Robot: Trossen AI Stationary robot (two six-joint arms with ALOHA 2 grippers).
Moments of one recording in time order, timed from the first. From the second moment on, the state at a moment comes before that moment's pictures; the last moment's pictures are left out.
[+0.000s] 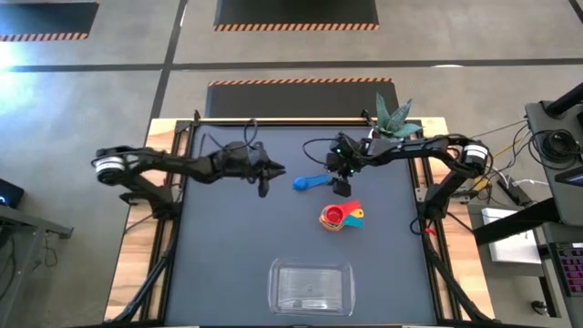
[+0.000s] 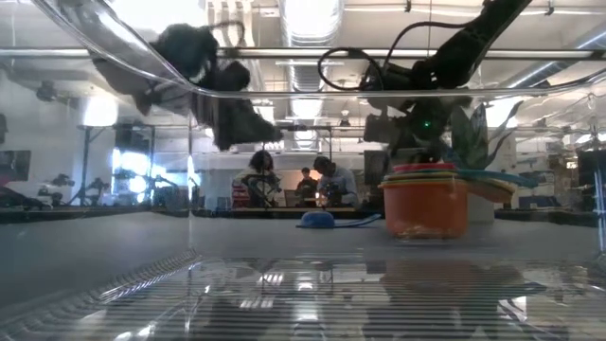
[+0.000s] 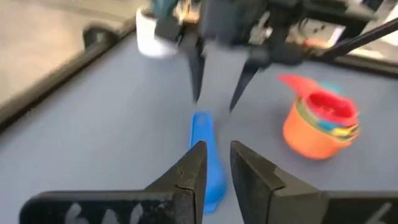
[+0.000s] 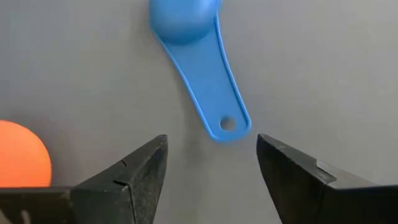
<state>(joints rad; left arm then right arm) 0.33 1.49 0.58 0.57 0.18 -0.07 -0.43 1.62 0.88 -0.29 -0.25 -0.26</state>
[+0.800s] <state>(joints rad) 0.34 1.87 1.08 0.12 0.27 0.12 -0.42 1.26 0.75 -0.40 -0.22 -0.14</state>
